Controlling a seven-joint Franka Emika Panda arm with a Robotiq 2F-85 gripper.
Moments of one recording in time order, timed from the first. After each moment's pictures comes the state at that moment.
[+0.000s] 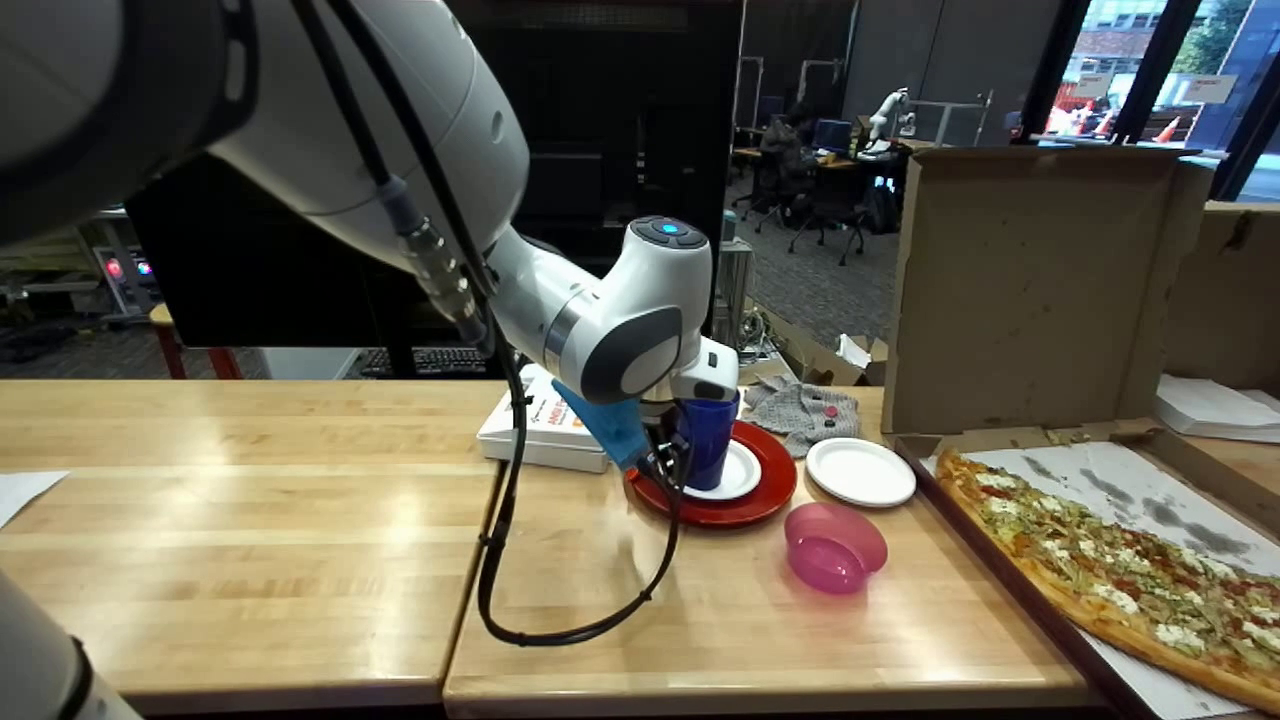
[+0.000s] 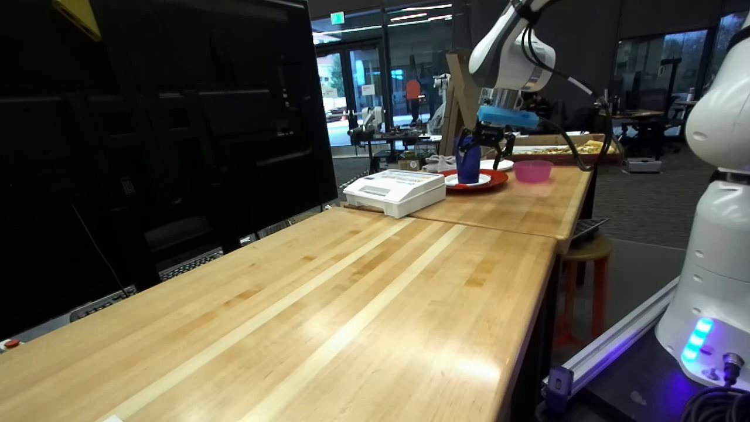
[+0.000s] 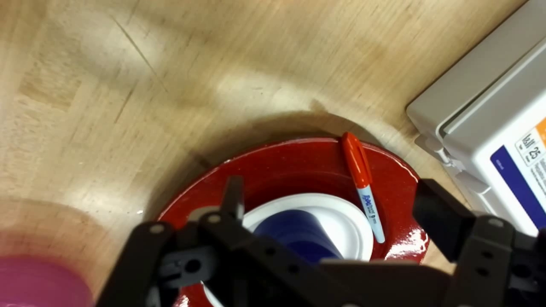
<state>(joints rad) -0.10 -0.07 -0.08 -2.42 0.25 2.58 0.21</state>
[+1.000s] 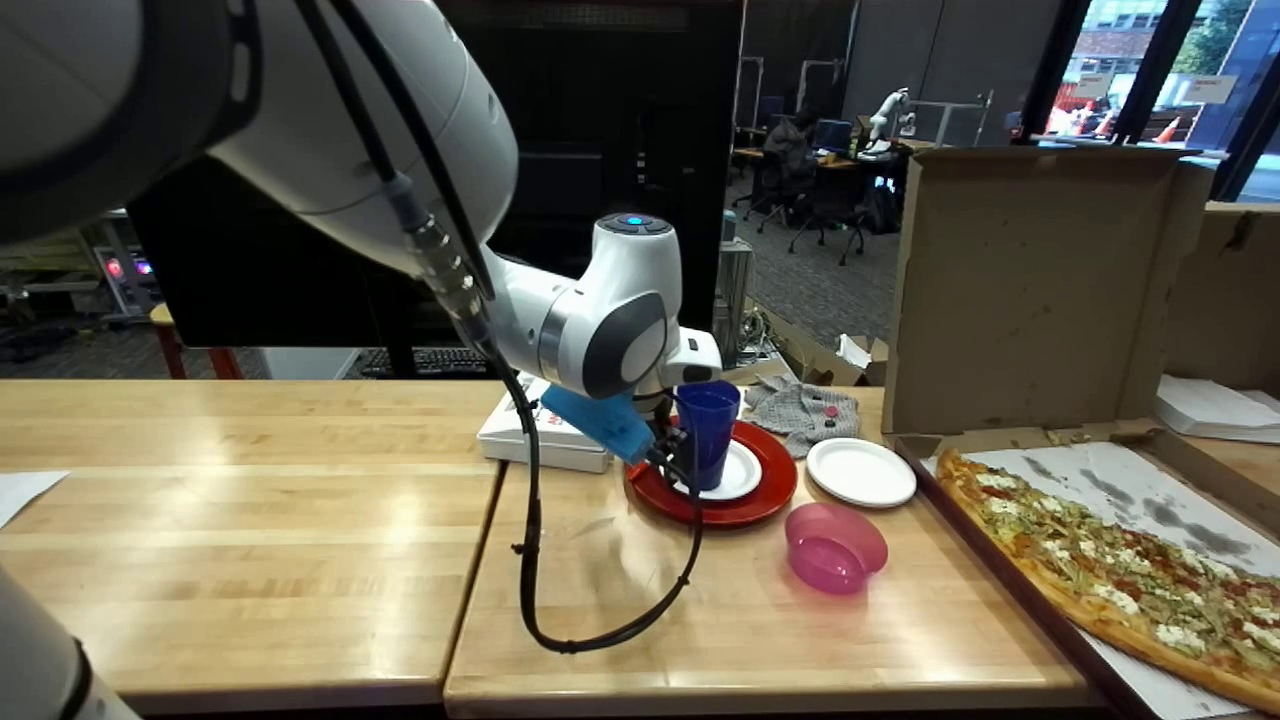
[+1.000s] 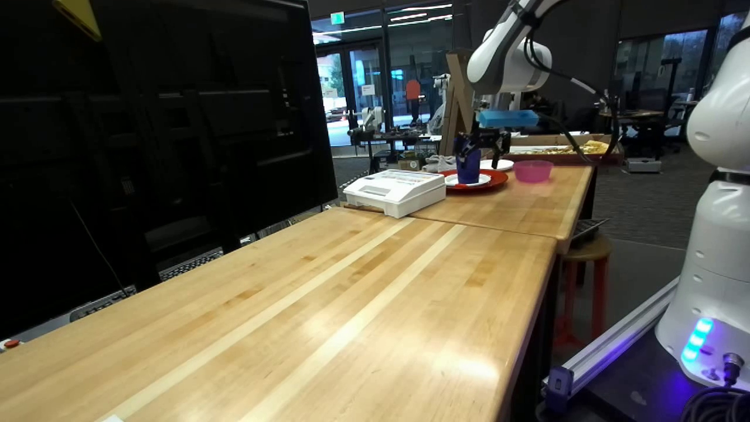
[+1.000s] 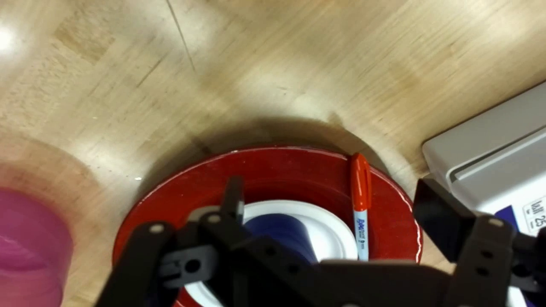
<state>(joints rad) -0.09 -0.07 -0.06 -2.42 0.04 2.57 0.19</state>
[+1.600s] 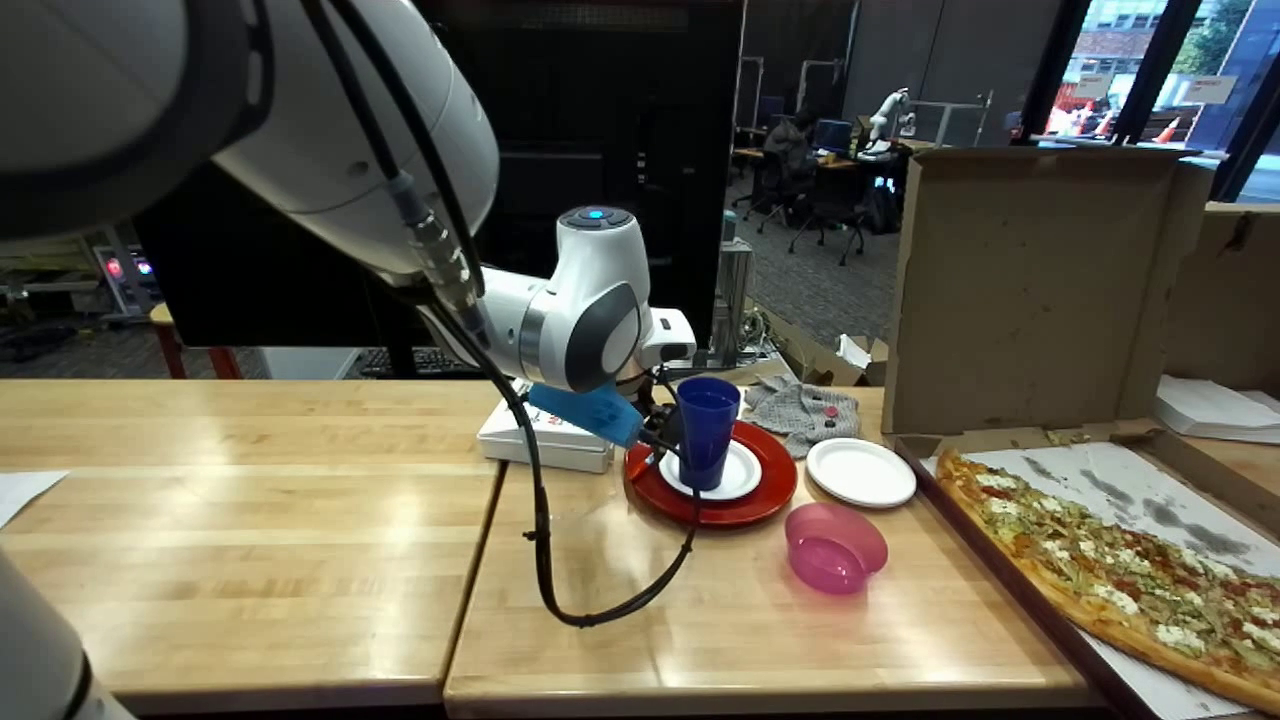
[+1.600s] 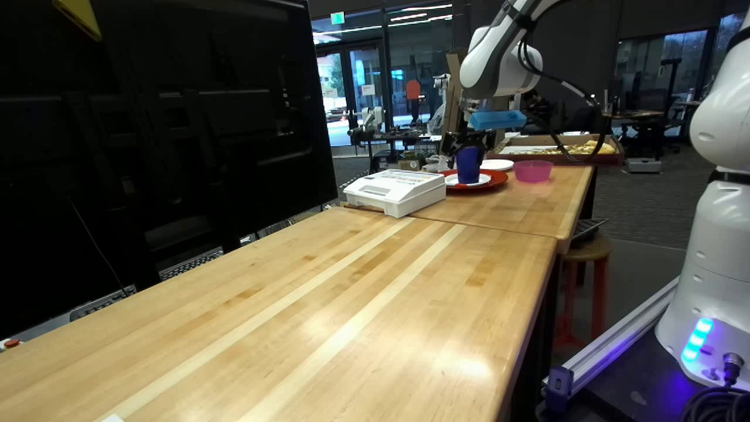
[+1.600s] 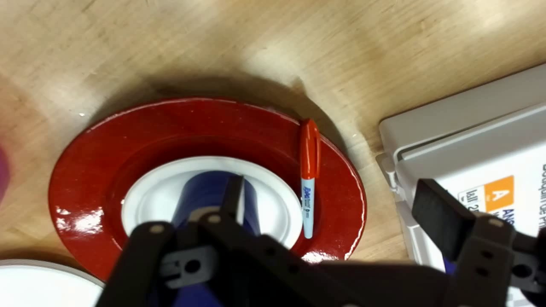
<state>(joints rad) -0.06 -0.06 -0.03 -2.42 -0.02 2.68 0.16</state>
